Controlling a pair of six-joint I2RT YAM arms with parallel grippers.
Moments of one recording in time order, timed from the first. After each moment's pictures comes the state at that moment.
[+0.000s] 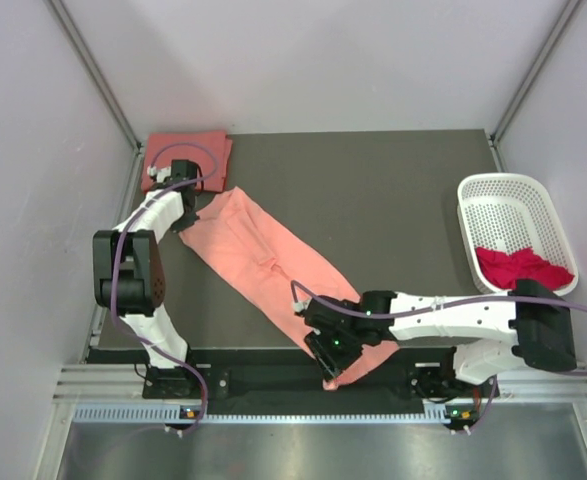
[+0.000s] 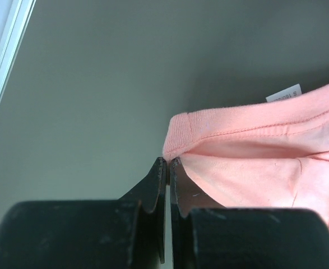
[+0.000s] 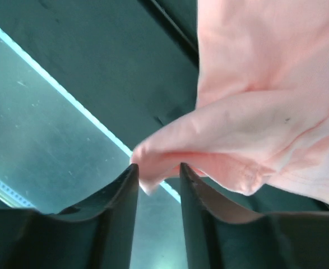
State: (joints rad) left arm -0.02 1.79 1.28 -0.60 -0.49 -0.48; right arm 1.35 1.37 0.88 -0.72 -0.17 0.67
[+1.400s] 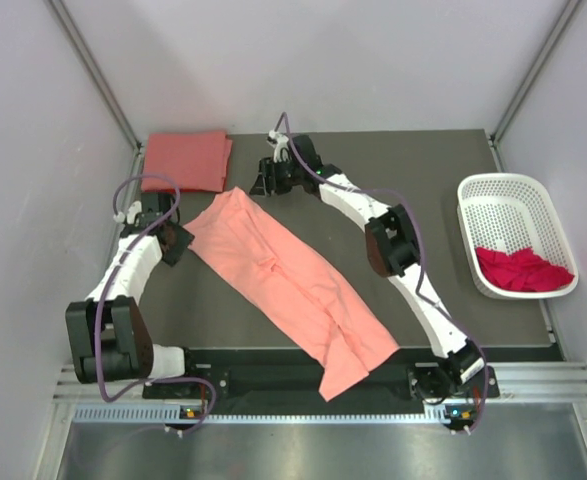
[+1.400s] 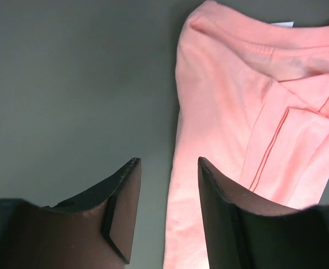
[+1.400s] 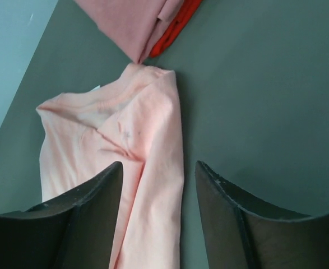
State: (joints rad) left arm 0.09 1.37 0.93 -0.58 -0.18 -0.85; right arm 0.61 2.68 2.42 -0.25 -0.54 0.38
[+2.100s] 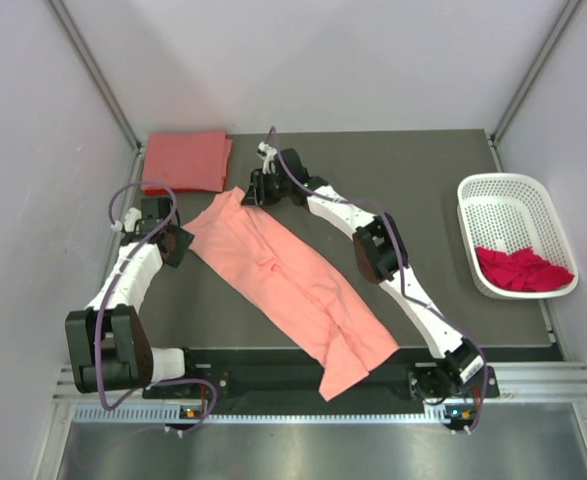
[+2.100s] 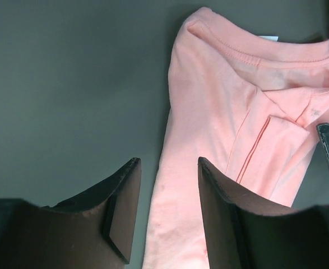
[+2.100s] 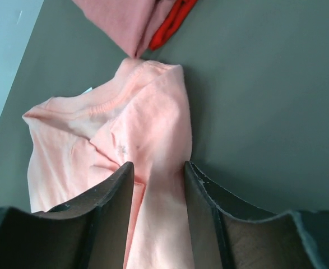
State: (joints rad) left arm 0.09 1.31 0.85 -0.51 -0.17 -0.98; right arm 0.66 2.82 2.53 -0.21 -0.49 0.47
